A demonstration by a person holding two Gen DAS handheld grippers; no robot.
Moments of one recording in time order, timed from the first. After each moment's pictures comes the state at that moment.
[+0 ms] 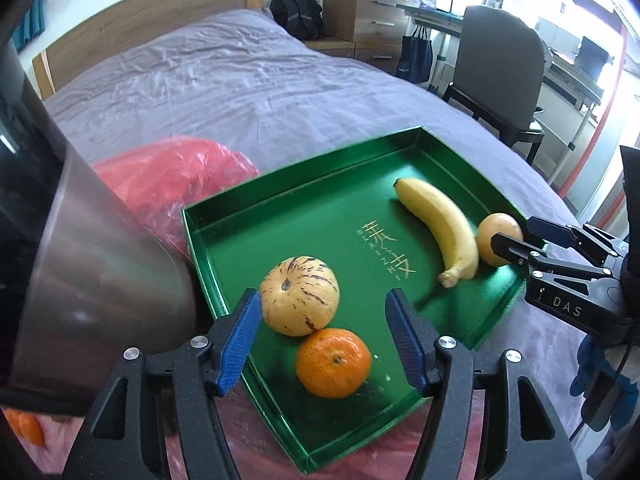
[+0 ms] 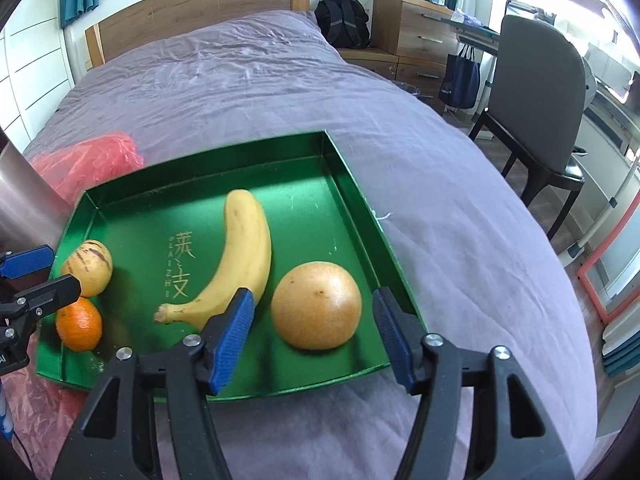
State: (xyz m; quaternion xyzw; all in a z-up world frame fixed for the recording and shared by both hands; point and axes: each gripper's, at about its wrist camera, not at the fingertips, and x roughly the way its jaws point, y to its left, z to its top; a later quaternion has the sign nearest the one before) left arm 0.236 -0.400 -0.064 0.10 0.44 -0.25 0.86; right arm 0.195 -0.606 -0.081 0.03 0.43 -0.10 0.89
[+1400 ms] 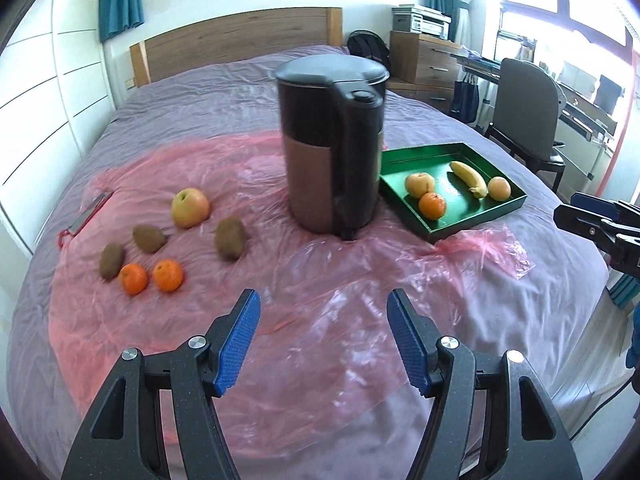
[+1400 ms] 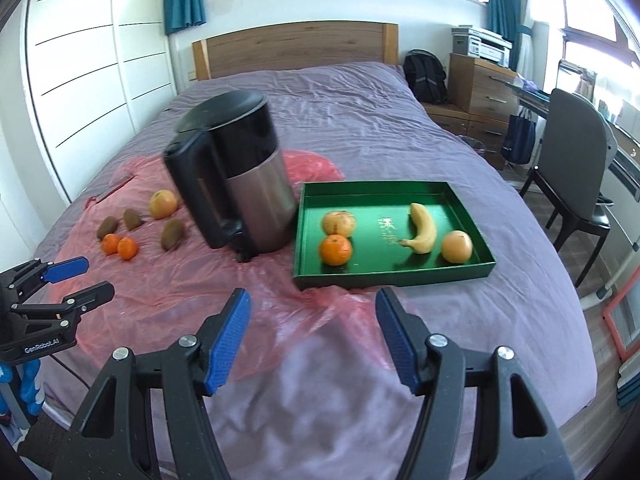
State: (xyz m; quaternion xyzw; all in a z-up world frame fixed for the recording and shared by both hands) left arm 0.040 -0.164 -0.002 0.06 0.38 -0.15 0.91; right arm 0.011 -0.412 0.036 0.00 0.37 0.03 0.93
